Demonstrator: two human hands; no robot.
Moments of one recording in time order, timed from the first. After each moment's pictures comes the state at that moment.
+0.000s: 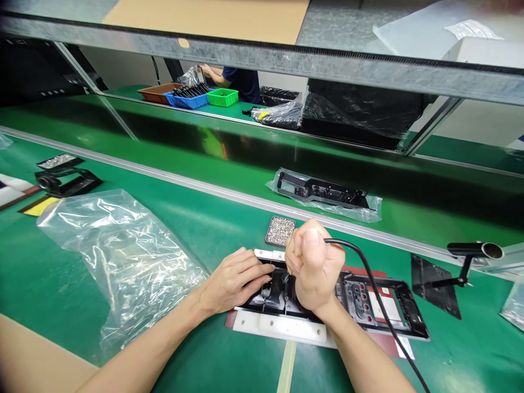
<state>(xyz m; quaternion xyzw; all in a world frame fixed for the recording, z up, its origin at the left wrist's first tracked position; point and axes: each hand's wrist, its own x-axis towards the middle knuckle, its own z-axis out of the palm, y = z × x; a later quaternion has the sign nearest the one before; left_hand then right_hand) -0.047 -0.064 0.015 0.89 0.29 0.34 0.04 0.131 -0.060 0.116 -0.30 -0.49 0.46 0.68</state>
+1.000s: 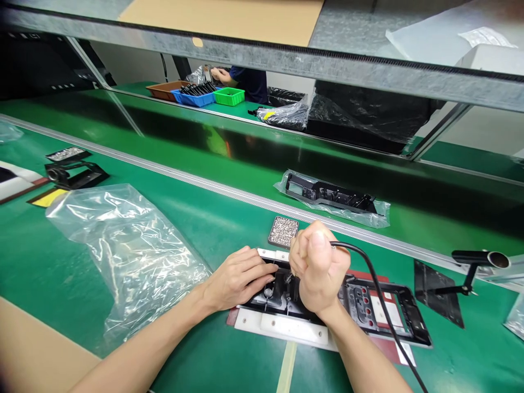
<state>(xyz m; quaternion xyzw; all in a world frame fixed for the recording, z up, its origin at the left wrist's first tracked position) -0.041 -0.060 0.017 0.89 0.29 0.34 0.04 0.134 -0.059 0.116 -0.29 -0.49 0.47 0.68</state>
